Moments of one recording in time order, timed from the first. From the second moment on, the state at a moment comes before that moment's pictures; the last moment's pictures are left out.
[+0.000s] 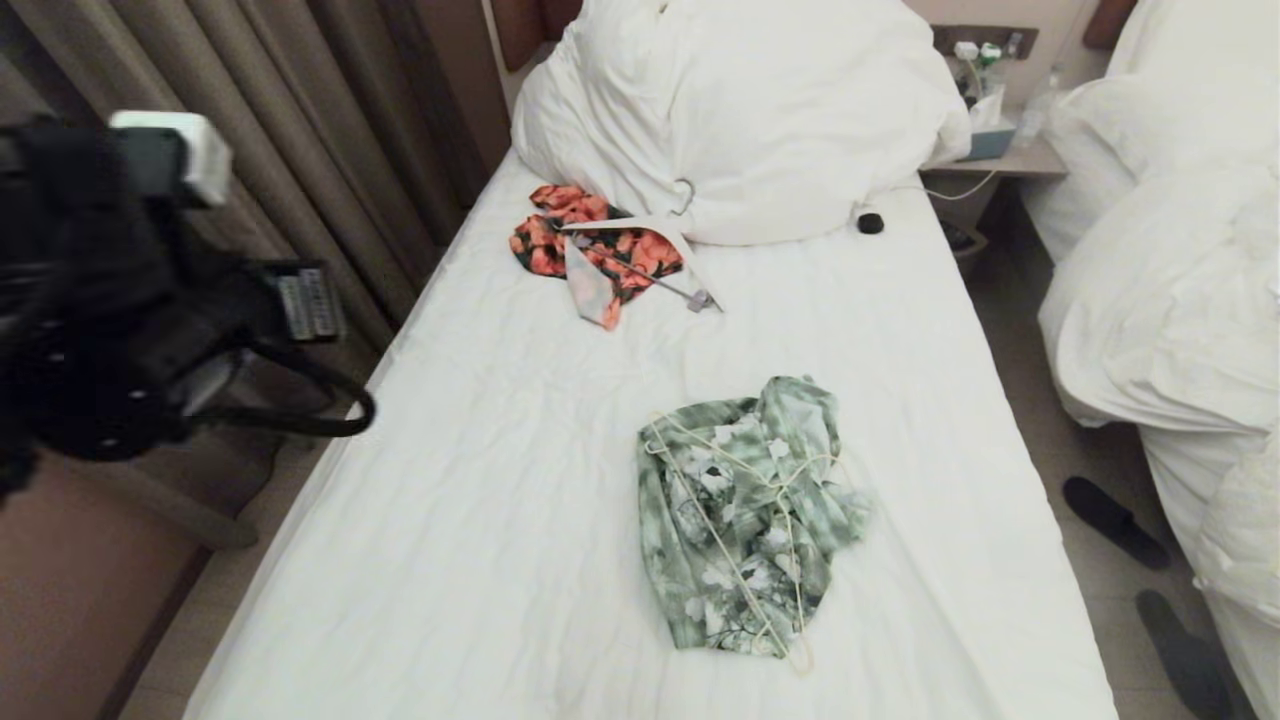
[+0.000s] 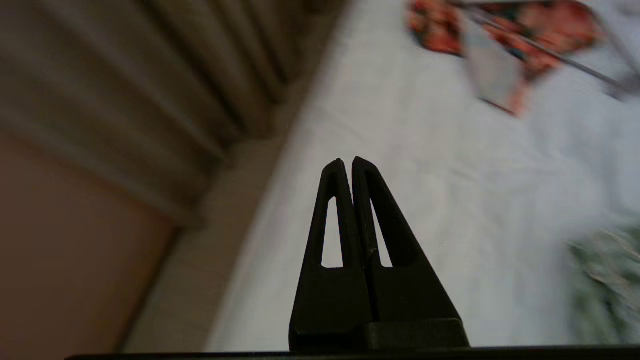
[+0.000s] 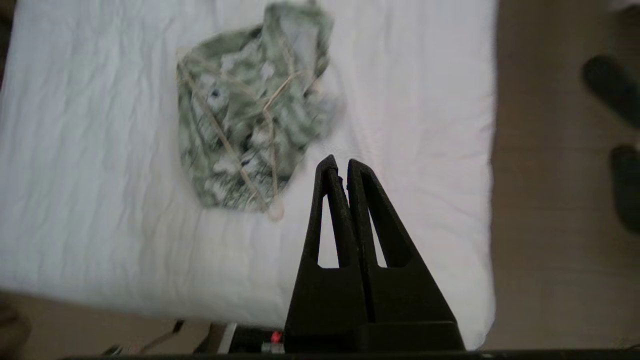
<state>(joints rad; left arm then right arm) -0.32 1.38 -0.92 -0.43 0.64 0.13 0.30 0.82 -0.97 0.47 -0.19 0.26</state>
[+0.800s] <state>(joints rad) 0.03 0.53 -0.26 -0.39 0.63 0.17 0.10 0.29 -0.54 0.43 -0.08 0.15</state>
